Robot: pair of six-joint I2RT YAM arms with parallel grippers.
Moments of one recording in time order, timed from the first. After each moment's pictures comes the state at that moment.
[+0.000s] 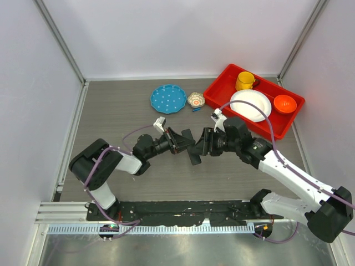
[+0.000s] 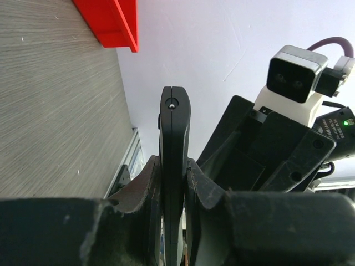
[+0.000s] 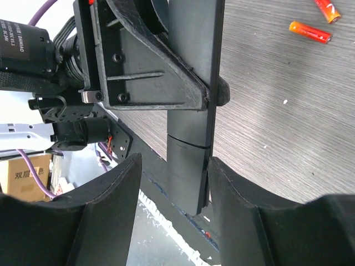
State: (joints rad) left arm -0.70 1.69 0.47 1.29 0.42 -1.49; right arm 0.65 1.04 0.84 -0.40 -0.35 0.68
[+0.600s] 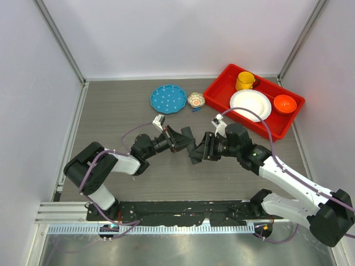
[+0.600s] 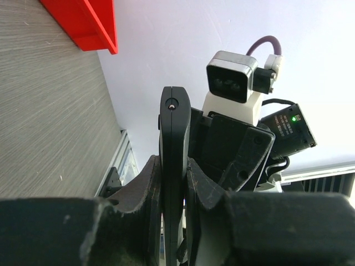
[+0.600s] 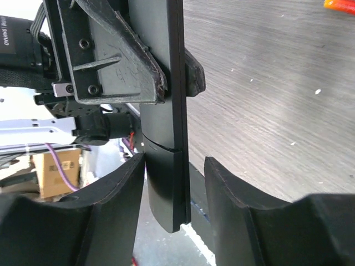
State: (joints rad) left arm -0.69 1.62 0.47 1.29 0.43 -1.49; right arm 0.65 0.99 0.70 -0.24 -0.43 0.79
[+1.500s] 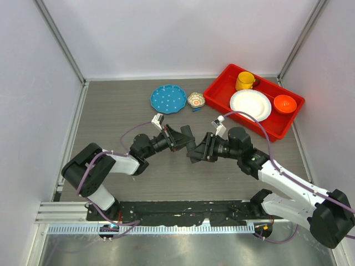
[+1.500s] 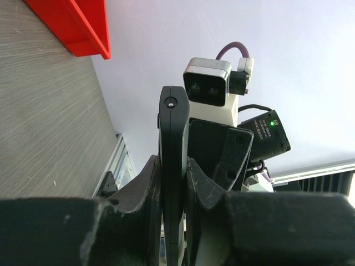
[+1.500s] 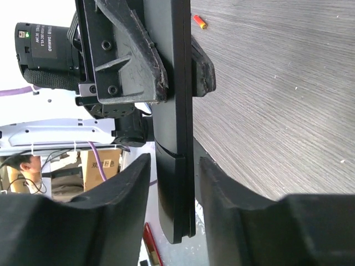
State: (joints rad) left arm -0.69 1.60 0.47 1.29 0.42 -1.48; right arm 0.64 0.97 0.57 0.05 -0.53 0.97
